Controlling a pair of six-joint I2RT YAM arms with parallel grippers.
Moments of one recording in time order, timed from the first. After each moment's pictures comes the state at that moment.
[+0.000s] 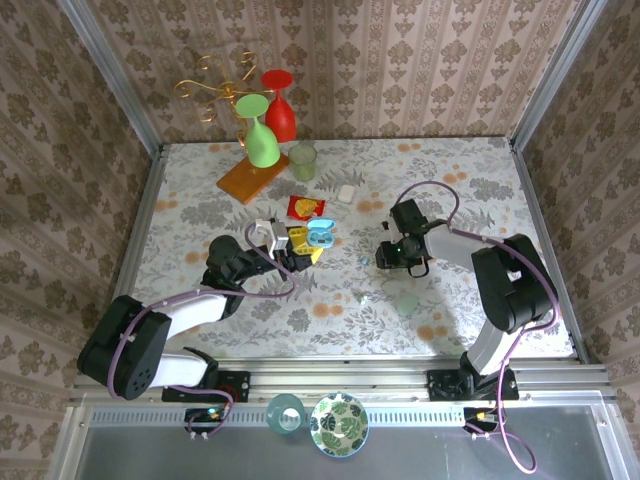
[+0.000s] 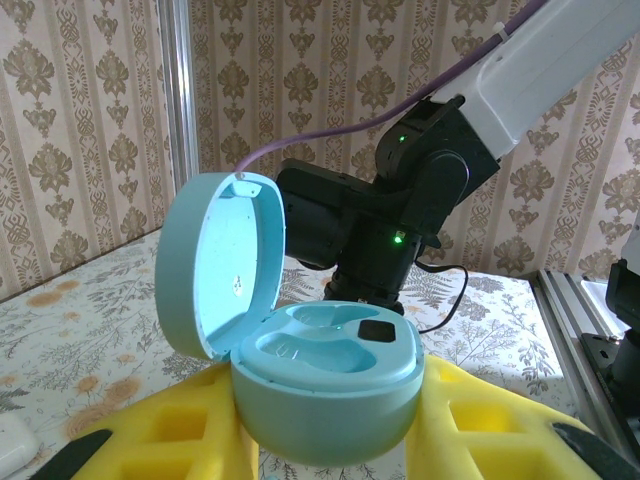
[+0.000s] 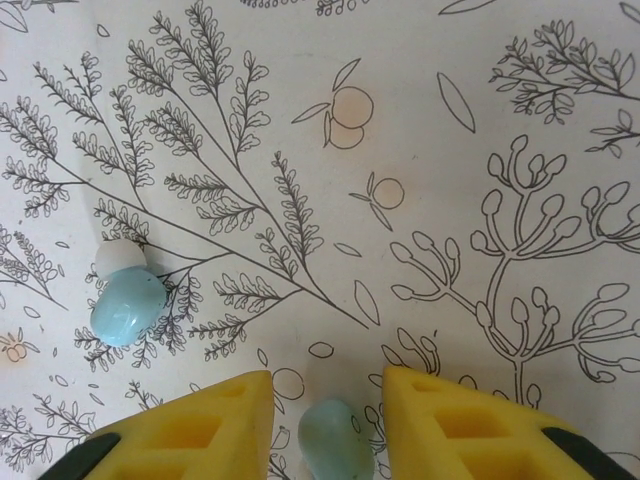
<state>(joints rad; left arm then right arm) -0.53 1.32 0.40 1.07 0.82 -0.14 0.35 1.71 0.94 -0.42 -0.18 0.26</state>
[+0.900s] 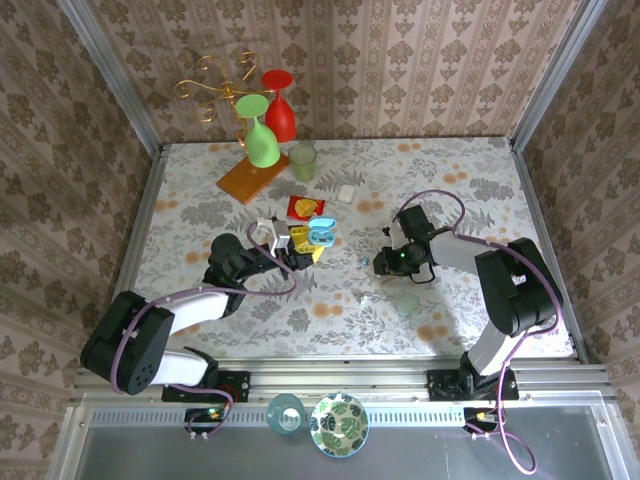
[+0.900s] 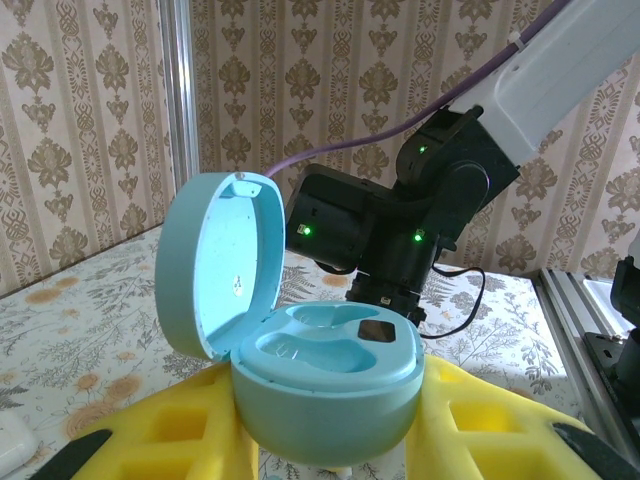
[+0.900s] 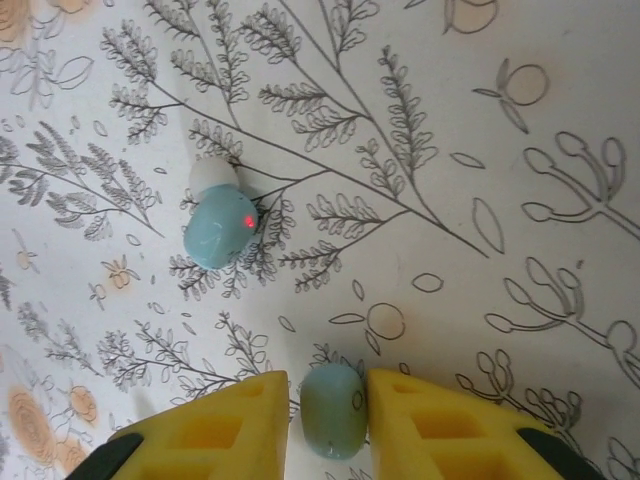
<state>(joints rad) -0.53 1.34 0.41 1.08 0.82 -0.14 0.32 1.69 0.85 -0.35 -0.41 0.30</state>
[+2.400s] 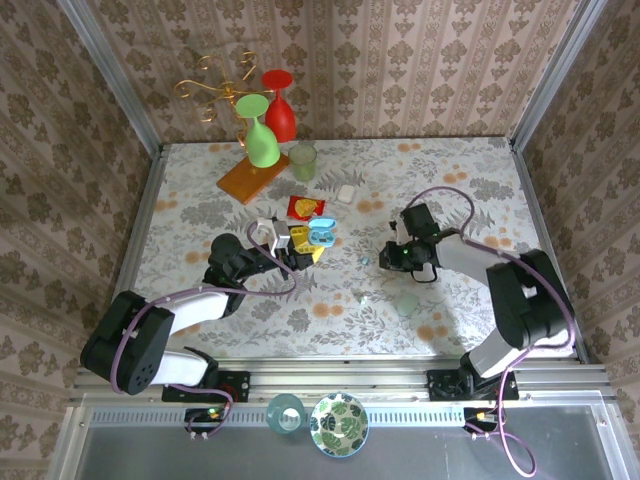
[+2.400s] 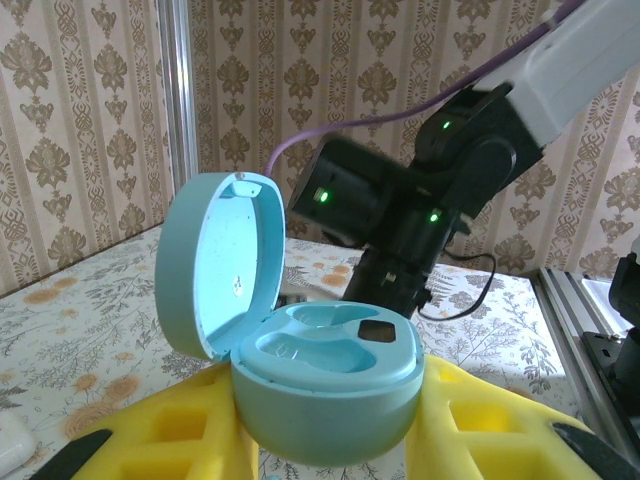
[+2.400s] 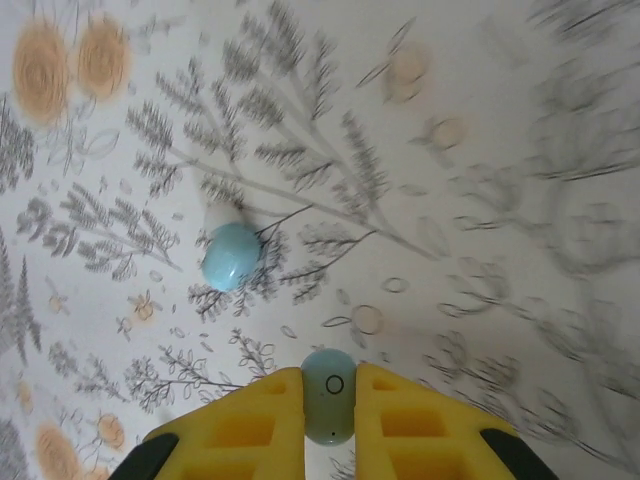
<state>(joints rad) -0.53 1.34 0.41 1.08 0.83 -0.14 0.32 1.56 0.83 -0.35 -0.27 0.41</state>
